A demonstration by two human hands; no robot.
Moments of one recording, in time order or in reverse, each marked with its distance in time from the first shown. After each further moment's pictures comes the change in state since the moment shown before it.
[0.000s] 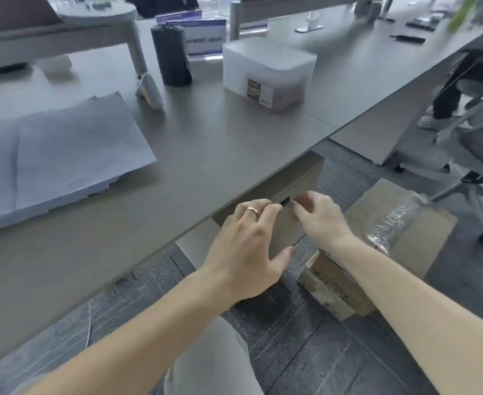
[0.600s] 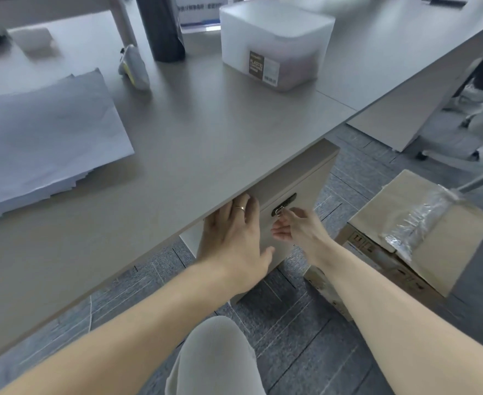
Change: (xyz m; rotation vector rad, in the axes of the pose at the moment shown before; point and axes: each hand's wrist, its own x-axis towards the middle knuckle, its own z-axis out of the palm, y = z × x) left_hand 0.044 -0.036 0.049 0.338 -0.179 -0.225; right_hand 0.049 0.046 0.063 0.592 -0.211 0.403
